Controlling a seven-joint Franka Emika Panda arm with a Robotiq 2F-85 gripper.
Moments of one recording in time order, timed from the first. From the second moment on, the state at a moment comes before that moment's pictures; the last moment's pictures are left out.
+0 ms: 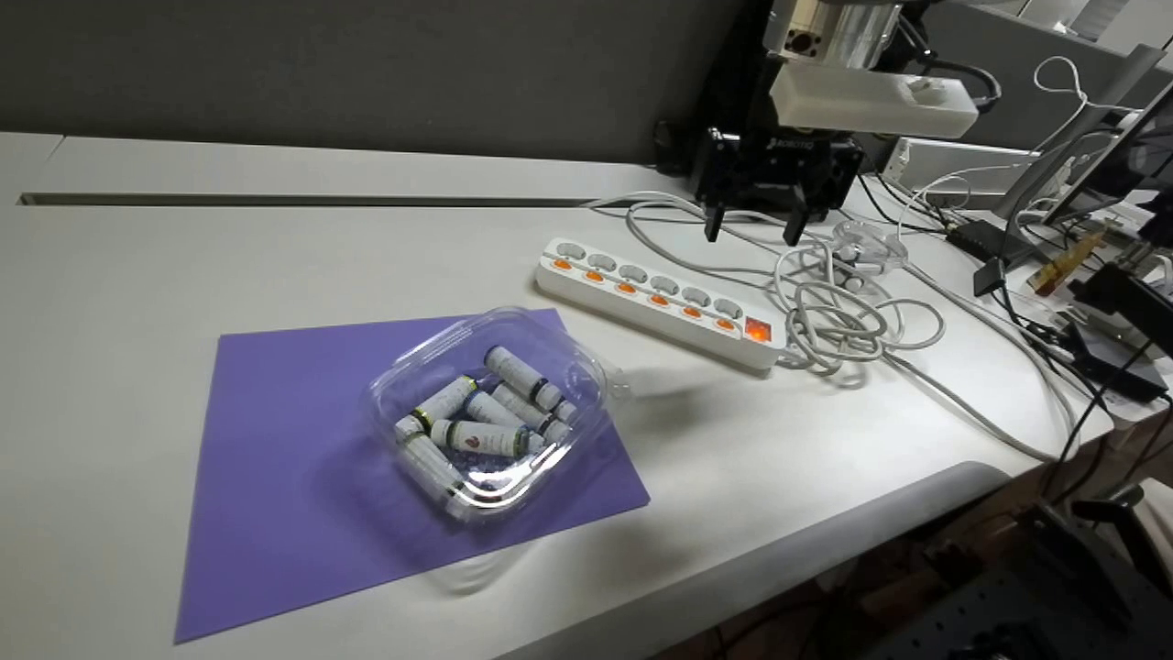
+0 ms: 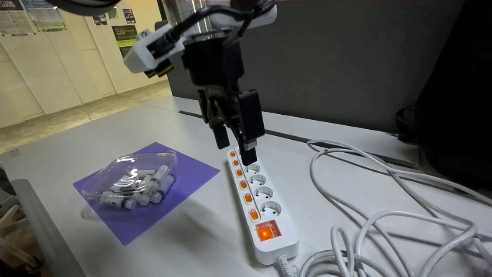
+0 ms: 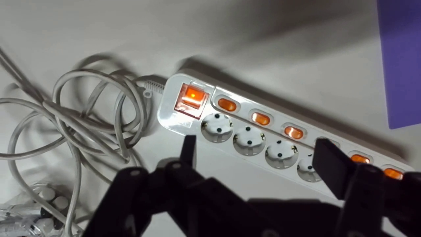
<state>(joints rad) -0.08 0.16 -0.09 -2.38 -0.20 2.54 0.34</state>
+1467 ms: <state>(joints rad) 0.12 0.49 -0.22 -2.27 -0.04 2.84 0.55</state>
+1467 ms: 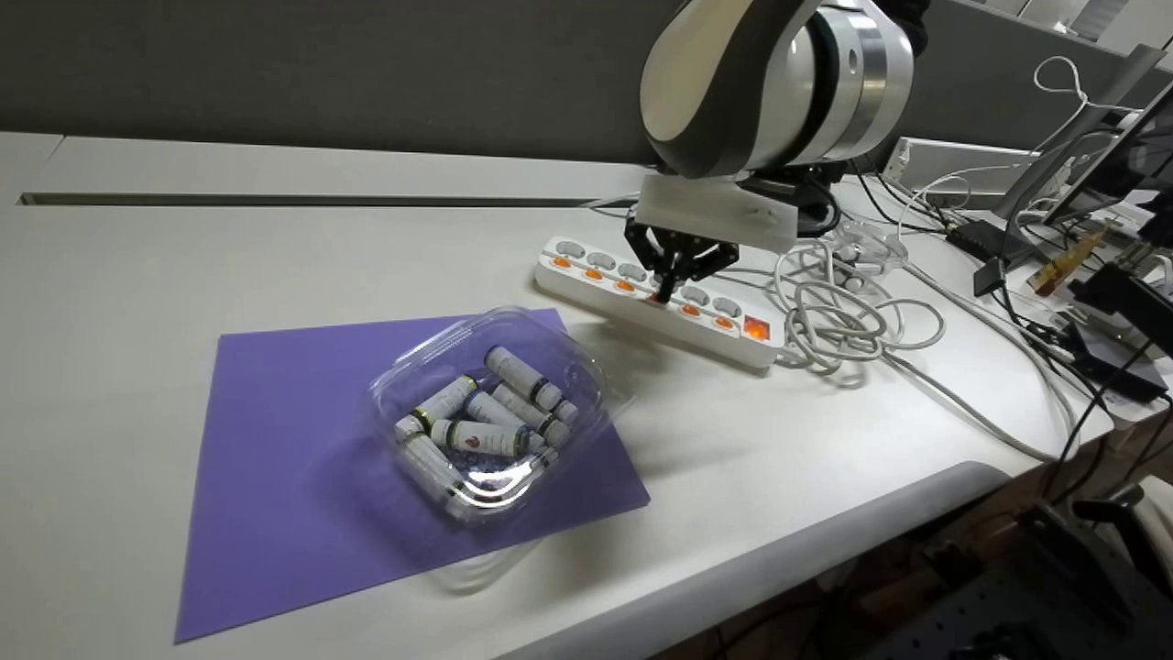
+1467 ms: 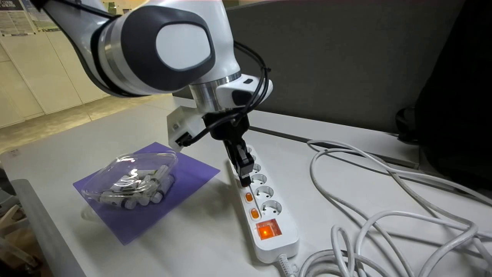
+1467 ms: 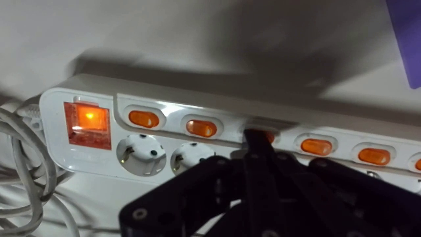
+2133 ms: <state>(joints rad) 0.13 0.51 -0.21 -2.27 0.03 2.92 0.51</state>
